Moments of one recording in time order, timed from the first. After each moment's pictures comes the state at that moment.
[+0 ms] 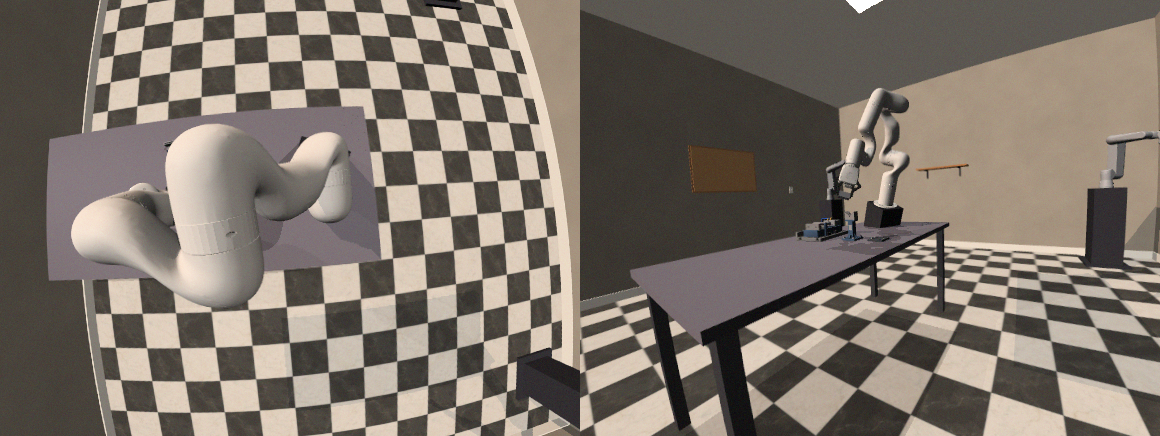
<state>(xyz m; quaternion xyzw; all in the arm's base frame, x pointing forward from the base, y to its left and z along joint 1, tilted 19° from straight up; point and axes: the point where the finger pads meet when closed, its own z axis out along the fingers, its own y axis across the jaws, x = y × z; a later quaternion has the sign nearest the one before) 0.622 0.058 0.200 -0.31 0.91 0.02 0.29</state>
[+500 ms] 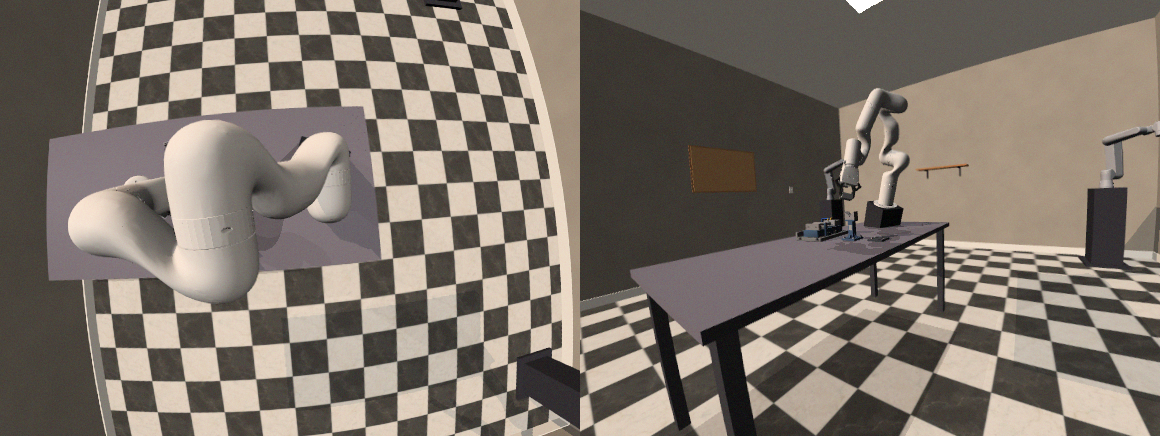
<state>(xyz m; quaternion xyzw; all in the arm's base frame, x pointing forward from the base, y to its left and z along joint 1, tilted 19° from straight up) 0.606 0.060 0.193 -0.44 0.86 0.03 0.26</state>
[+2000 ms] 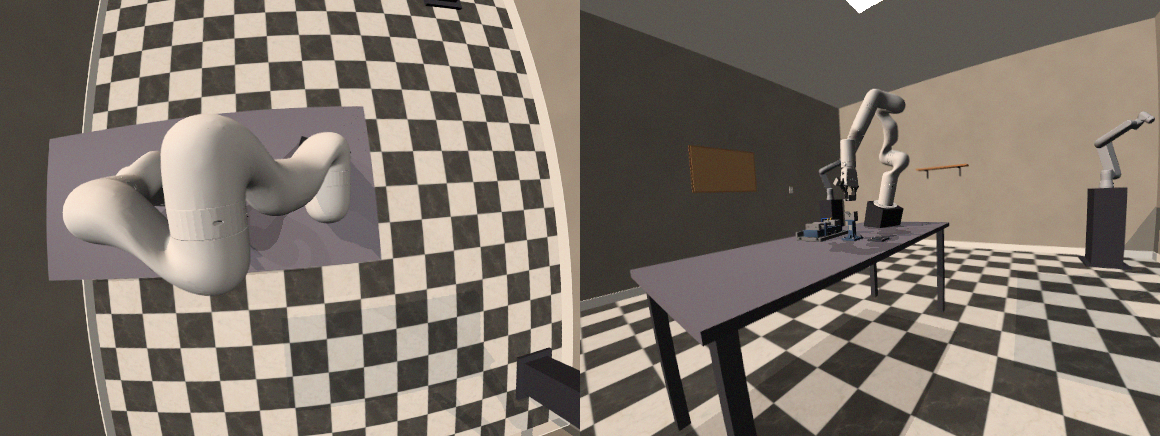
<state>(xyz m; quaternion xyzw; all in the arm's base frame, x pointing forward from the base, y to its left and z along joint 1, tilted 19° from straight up) 0.554 0.044 0.171 -0.66 0.73 0.06 0.18</state>
